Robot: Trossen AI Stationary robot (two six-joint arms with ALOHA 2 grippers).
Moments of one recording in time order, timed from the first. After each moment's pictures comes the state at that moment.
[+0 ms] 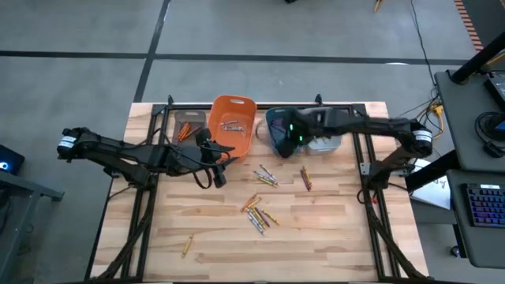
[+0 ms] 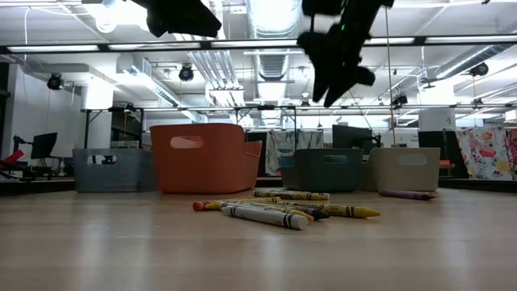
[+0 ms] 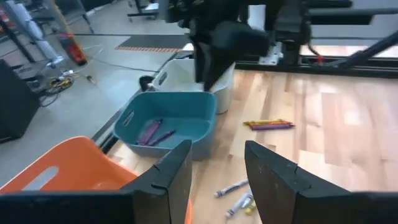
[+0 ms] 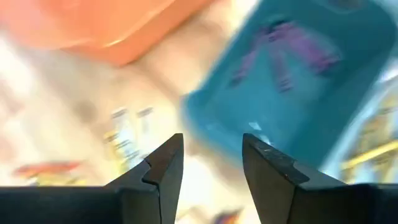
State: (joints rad) left arm -0.17 1.16 0.90 -0.15 -0.54 -0.09; right arm -0.24 1.54 1.34 -0.87 0.10 0.56
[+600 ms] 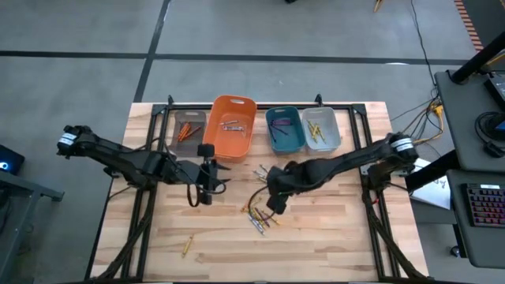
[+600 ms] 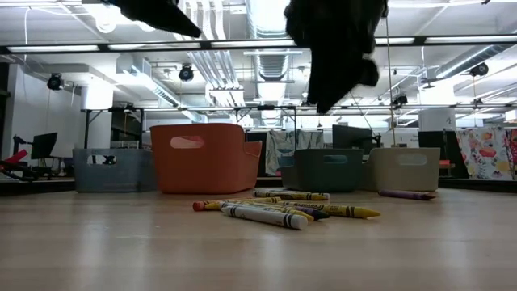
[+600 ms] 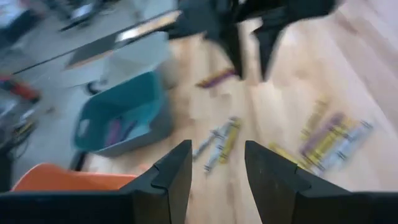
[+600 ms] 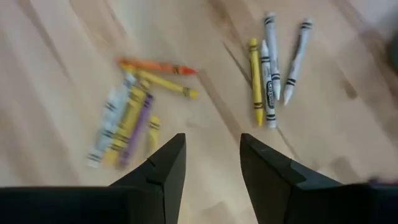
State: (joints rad) left arm -0.29 1.13 0.89 -0.32 -0.41 0.17; right arm 0.21 1.74 1.35 -0.77 0.14 0.69
